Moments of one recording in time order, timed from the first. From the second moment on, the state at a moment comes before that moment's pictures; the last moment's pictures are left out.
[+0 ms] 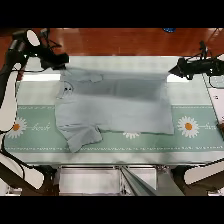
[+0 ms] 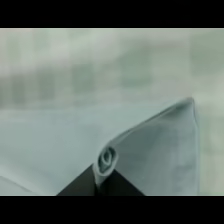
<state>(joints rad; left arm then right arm) -0.04 -1.85 1.86 1.39 -1.29 -1.69 -0.31 -1.78 1.55 -0.81 1.20 1.31</state>
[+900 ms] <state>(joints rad) 0.05 -1.74 1.64 1.31 -1.64 -1.57 -0.36 -1.59 1.39 -1.15 1.40 1.43</state>
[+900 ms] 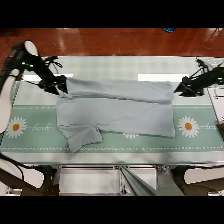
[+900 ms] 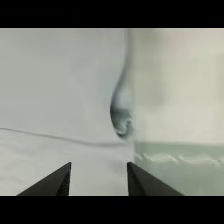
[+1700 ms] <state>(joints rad) 0.63 -1.11 0.54 0.96 -1.35 -1.30 -0.41 -0.91 0.52 -0.82 1.11 1.26</state>
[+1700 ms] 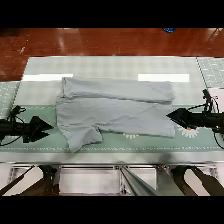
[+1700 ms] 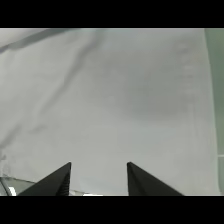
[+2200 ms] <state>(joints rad) 0.34 -1.19 0.51 0.91 -1.23 -1.36 -0.41 -0.90 0.50 -0.76 1.11 1.25</state>
